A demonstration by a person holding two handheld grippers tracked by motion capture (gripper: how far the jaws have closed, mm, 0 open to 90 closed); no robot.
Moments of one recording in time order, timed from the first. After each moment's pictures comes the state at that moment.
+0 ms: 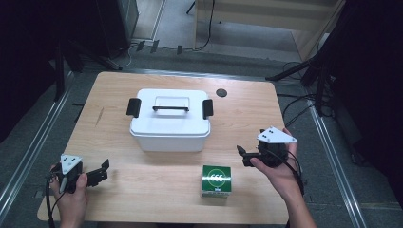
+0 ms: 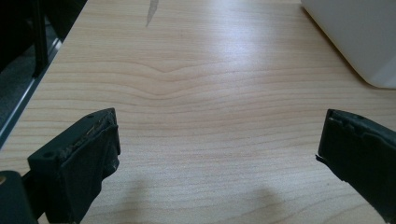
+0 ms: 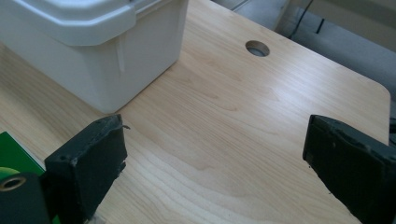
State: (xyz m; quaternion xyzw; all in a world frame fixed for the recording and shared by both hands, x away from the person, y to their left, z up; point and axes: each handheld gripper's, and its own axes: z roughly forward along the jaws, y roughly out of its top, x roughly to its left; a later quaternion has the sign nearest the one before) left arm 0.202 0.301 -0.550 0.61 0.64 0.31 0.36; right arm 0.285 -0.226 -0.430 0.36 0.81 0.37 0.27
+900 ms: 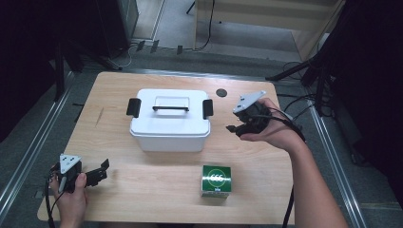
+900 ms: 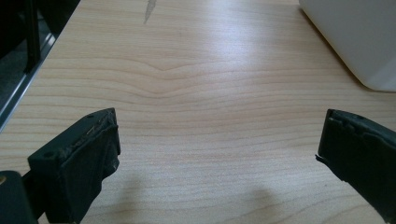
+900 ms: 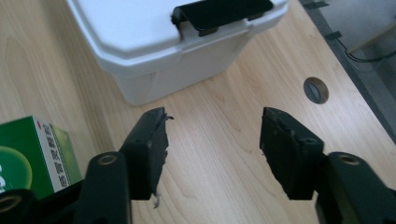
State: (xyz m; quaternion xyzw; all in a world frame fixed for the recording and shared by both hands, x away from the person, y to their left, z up) left arm 0.203 0.304 -0.551 0.61 0.64 0.30 0.37; right arm 0.364 -0.178 -0.374 0.16 0.93 0.27 0.17
